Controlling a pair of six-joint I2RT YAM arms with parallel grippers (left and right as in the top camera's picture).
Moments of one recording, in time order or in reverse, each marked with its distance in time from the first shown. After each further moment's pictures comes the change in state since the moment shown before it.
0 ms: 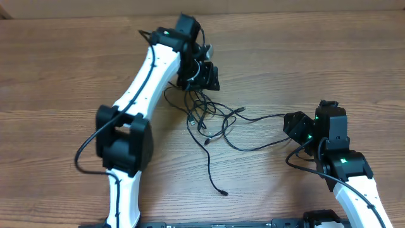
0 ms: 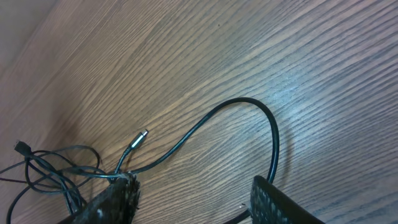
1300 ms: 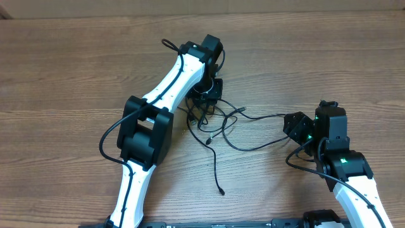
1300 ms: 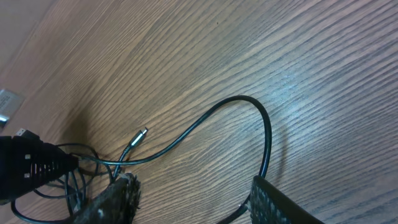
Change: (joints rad) left arm -0.111 0.136 -0.009 0.023 -0.272 -0.135; right arm 0.000 0.000 0.000 -0.006 0.000 0.000
